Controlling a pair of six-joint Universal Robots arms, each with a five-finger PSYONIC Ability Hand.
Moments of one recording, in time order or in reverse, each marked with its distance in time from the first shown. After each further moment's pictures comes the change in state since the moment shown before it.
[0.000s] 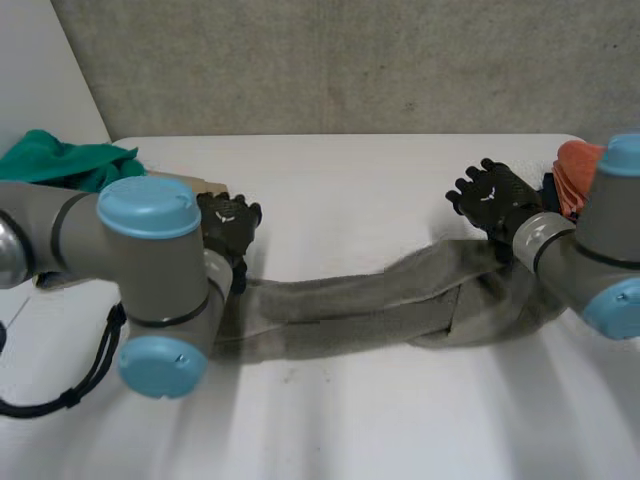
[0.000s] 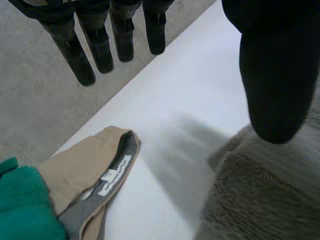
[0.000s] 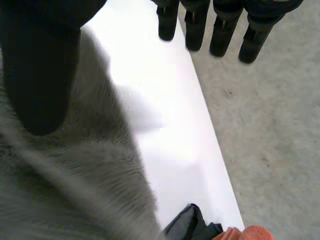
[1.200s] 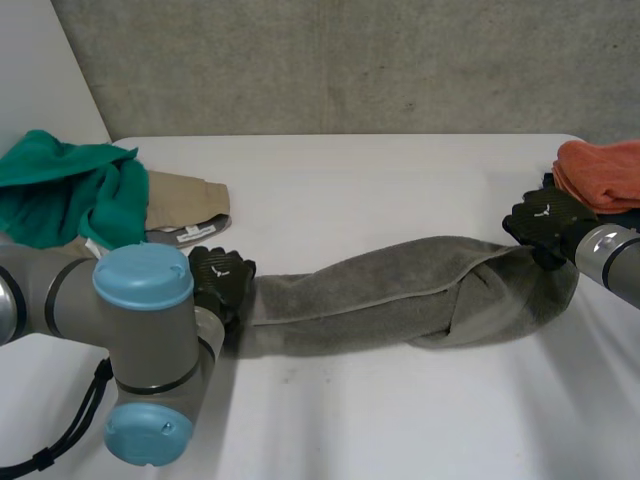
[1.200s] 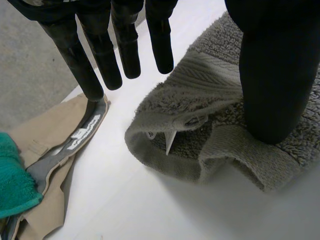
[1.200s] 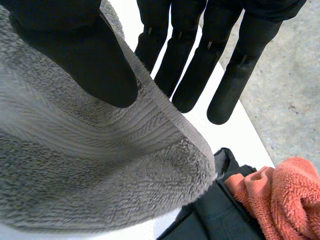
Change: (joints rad) left arm 0.007 0.039 -0.276 0.150 0.016 0.023; right arm -0.212 -0.025 0.067 0.105 -0.168 0.042; left_hand 0.202 0.175 0.168 0.185 0.185; right_hand 0.902 0.955 0.959 0.962 0.933
